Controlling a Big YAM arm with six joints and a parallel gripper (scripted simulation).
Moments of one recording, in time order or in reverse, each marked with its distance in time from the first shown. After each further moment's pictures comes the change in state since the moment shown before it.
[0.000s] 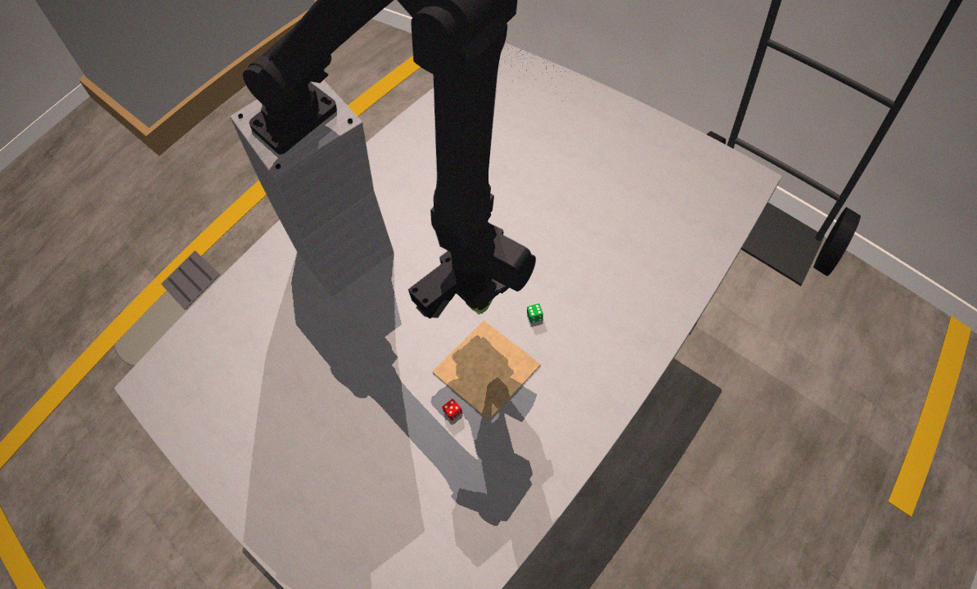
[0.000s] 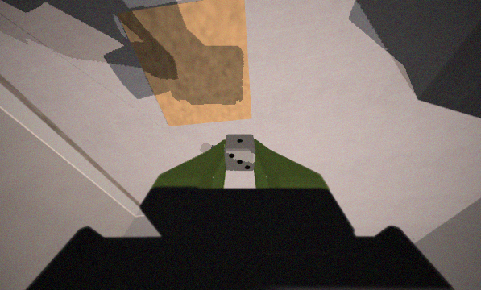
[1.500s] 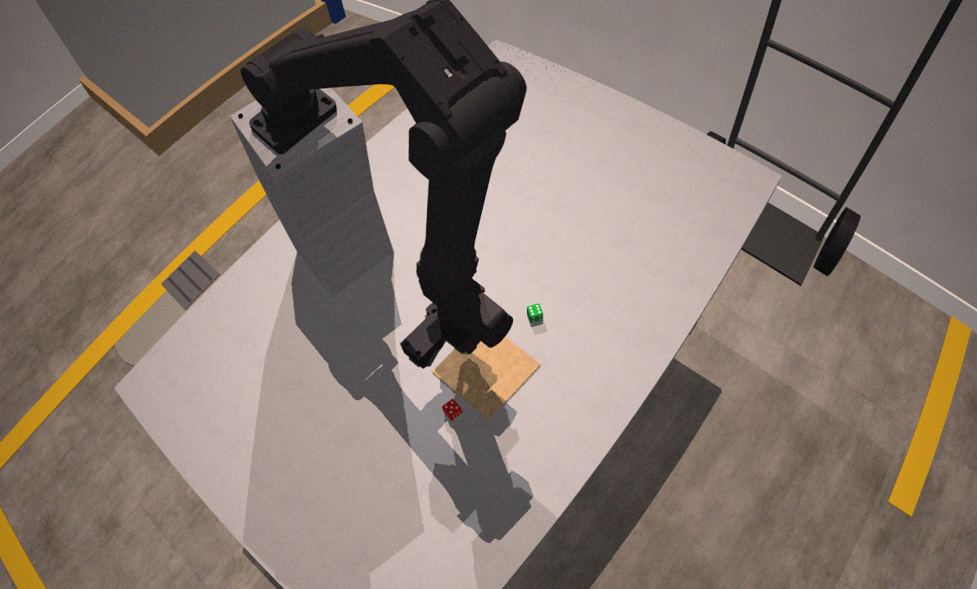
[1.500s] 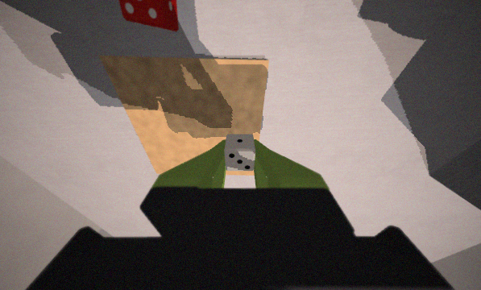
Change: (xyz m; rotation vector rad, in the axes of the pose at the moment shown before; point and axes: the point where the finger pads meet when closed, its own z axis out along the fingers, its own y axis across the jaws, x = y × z) arm -0.051 0.011 0.073 0.000 -0.001 -0.126
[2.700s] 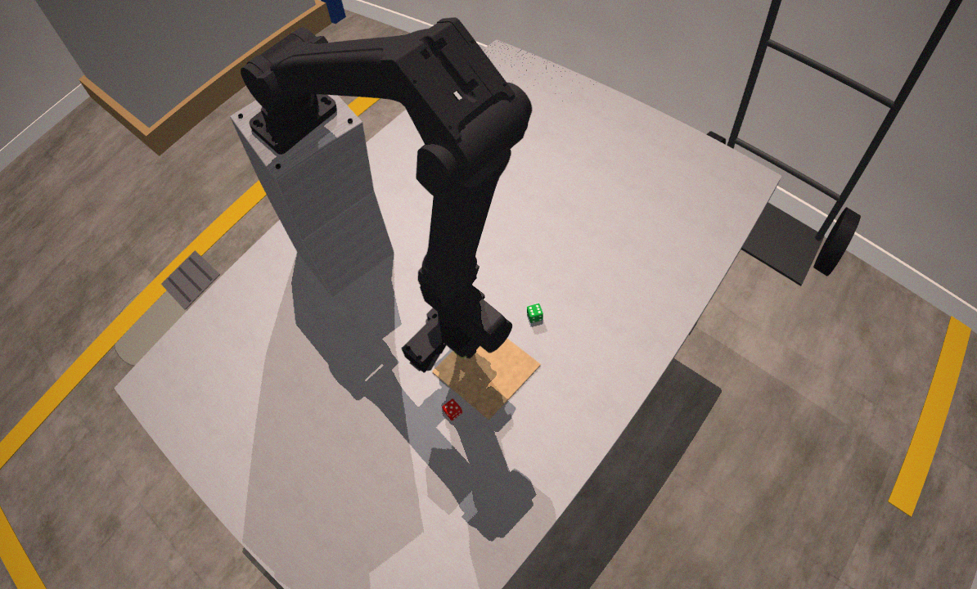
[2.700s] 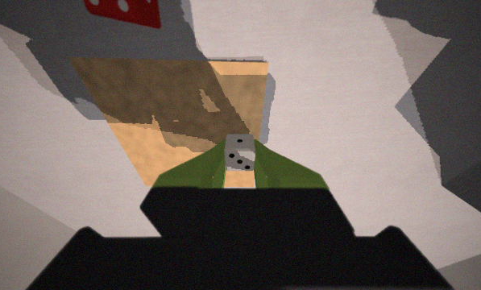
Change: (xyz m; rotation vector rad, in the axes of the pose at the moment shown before) arm 0.000 -0.004 0.020 0.008 0.000 0.000
